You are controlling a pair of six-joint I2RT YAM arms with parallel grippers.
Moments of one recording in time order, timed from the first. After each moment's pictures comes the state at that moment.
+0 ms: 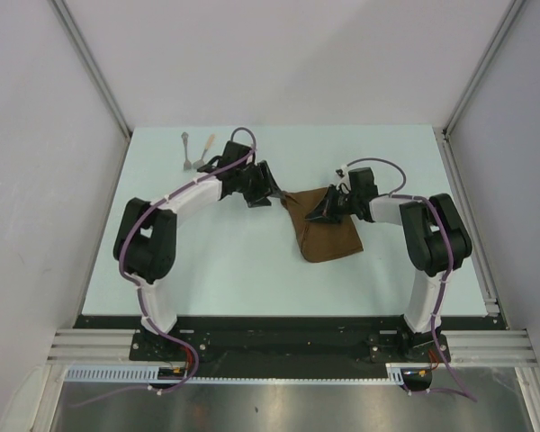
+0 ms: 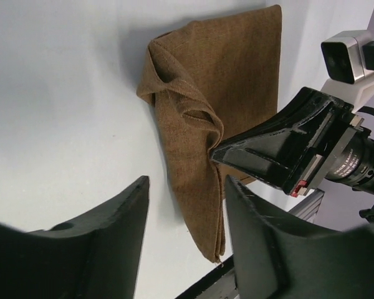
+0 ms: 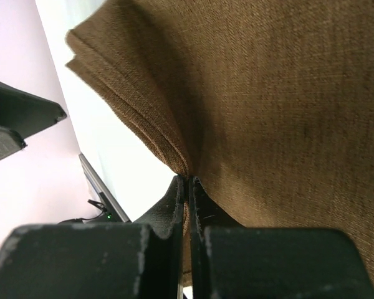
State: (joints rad) left arm -0.43 1.88 1.38 -0.36 0.37 -0.77; right arm 0.29 1.92 1.04 0.09 -0.68 0.75
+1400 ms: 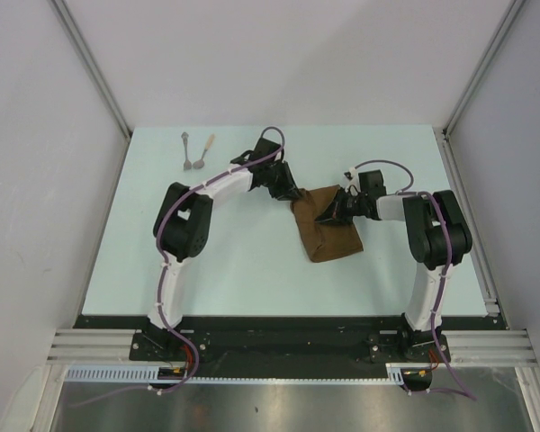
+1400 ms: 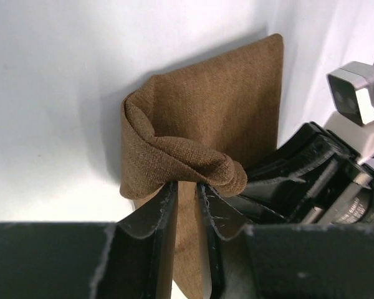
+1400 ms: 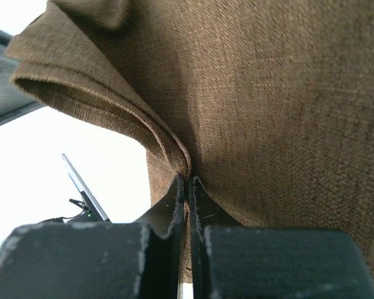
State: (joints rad) left arm -0.52 2.22 1.73 -0.39 0.37 -0.80; right arm 0.20 1.97 1.04 0.05 -0.71 0.62
